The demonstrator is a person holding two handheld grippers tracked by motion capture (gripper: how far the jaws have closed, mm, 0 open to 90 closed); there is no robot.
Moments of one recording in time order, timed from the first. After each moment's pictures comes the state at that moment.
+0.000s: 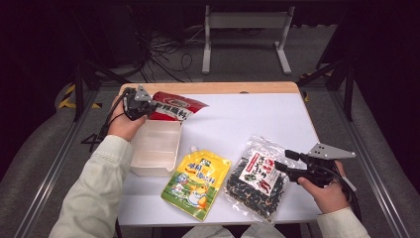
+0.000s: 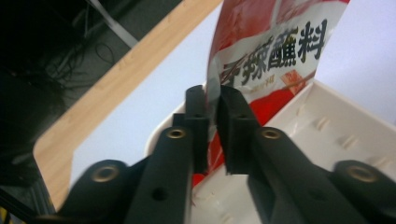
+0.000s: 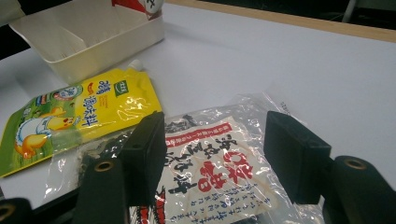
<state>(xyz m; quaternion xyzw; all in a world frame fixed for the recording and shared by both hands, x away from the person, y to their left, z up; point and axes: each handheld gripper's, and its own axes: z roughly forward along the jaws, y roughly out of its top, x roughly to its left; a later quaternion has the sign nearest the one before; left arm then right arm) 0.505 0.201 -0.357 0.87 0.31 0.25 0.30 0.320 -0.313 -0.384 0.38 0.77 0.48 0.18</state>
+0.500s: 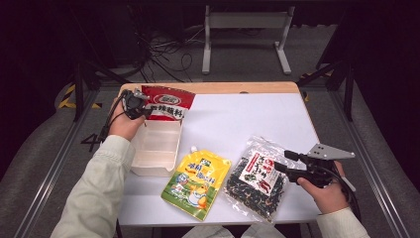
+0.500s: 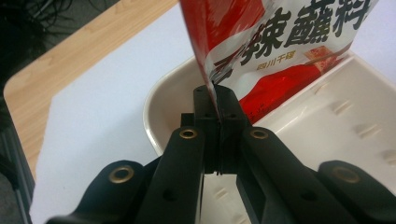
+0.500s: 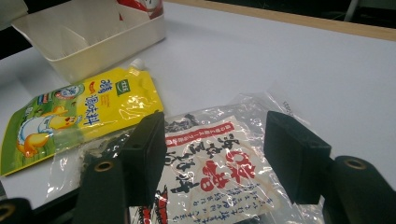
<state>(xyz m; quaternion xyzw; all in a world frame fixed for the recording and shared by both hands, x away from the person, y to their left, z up) 0.517 0.208 -0.374 0.85 0.39 0.21 0.28 0.319 -0.311 -0.384 0.38 0.77 0.48 0.17</state>
